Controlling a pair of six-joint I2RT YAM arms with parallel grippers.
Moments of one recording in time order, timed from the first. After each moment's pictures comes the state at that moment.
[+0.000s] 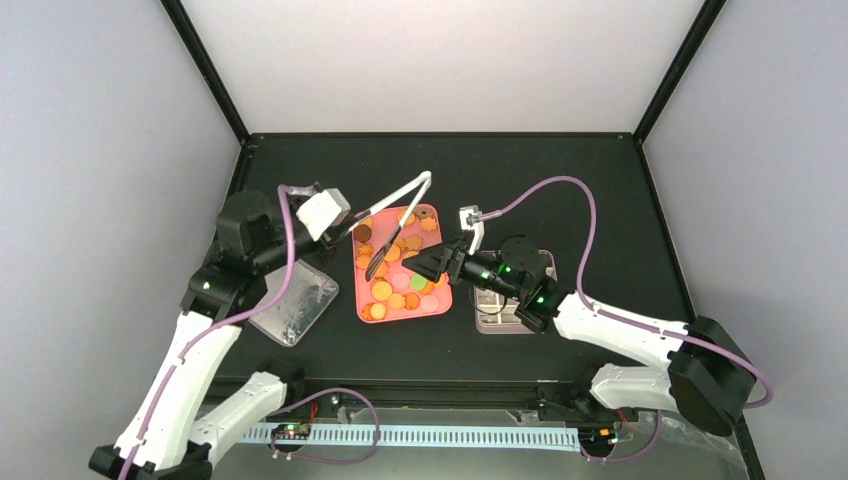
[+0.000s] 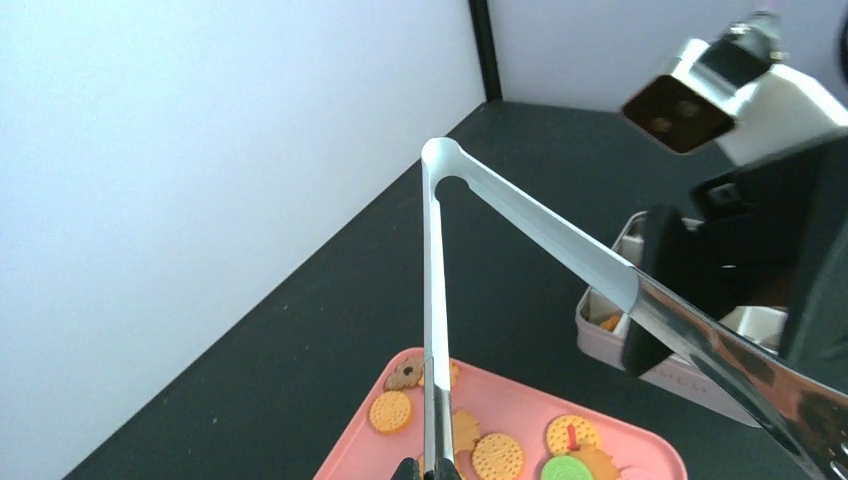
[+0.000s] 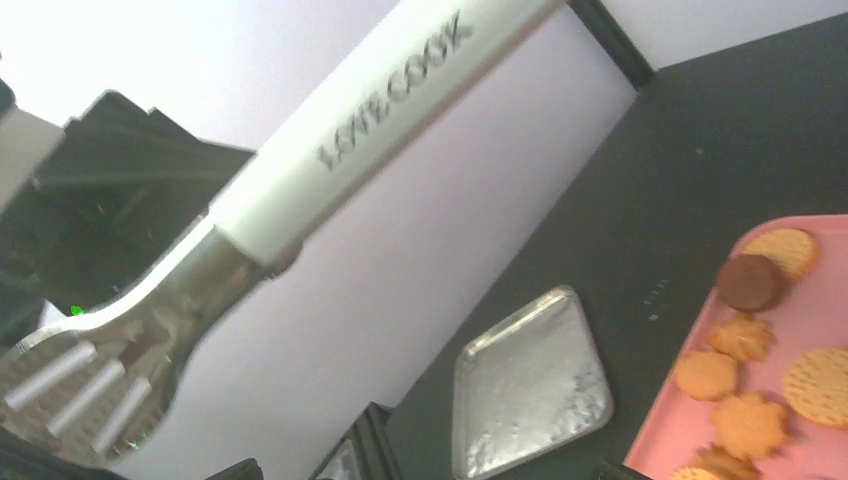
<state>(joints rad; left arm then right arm) -0.33 0.84 1.08 -0.55 0.44 0.37 0.89 1.19 0.62 0.56 -0.25 0.82</state>
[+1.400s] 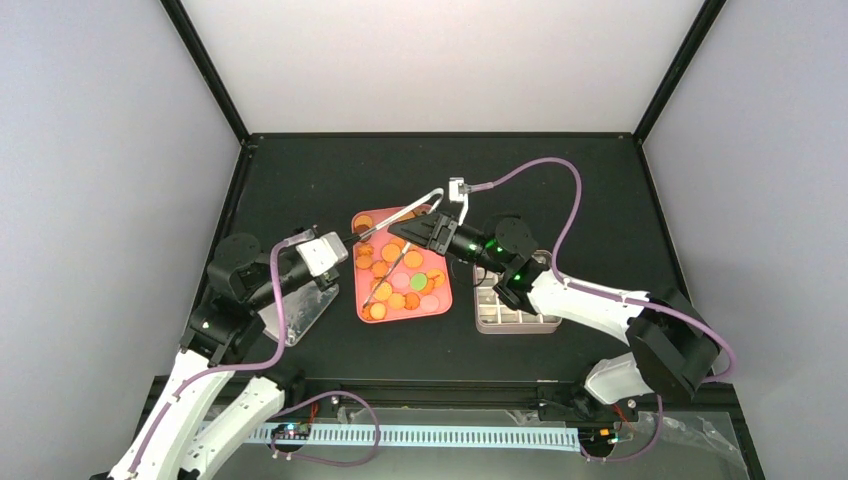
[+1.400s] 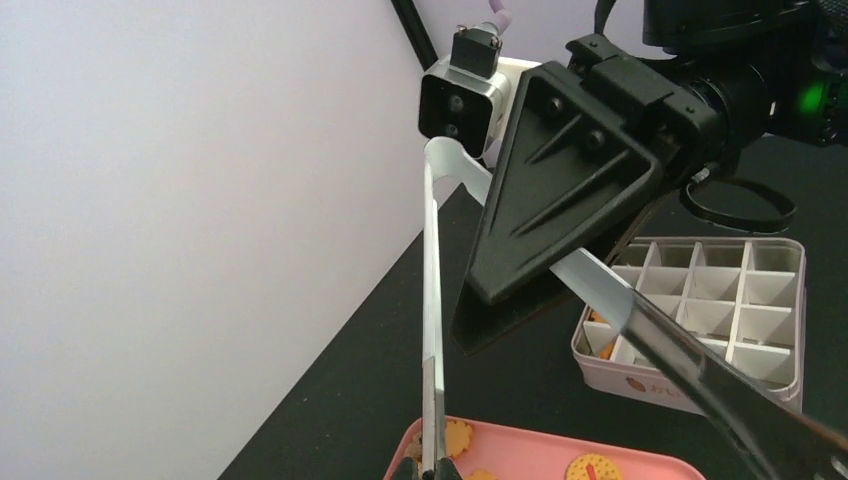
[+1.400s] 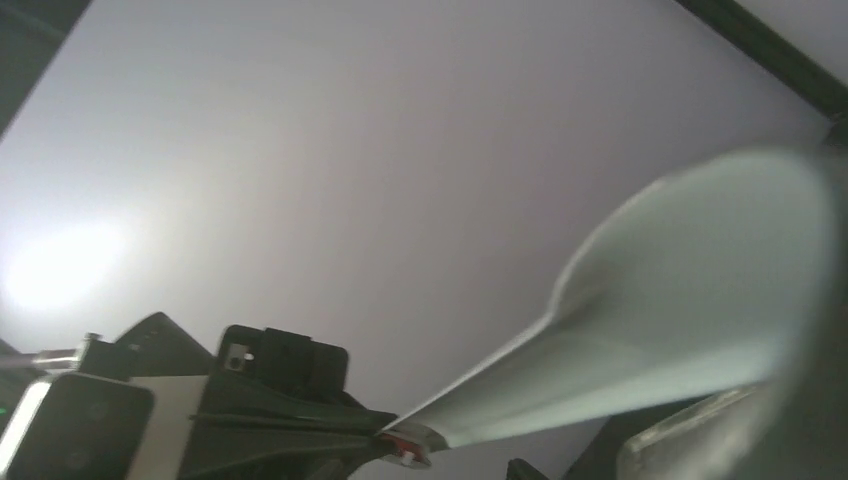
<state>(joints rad) -0.41 0.59 0.84 -0.36 0.48 0.48 0.84 1.42 0.77 0.93 -0.38 1.10</state>
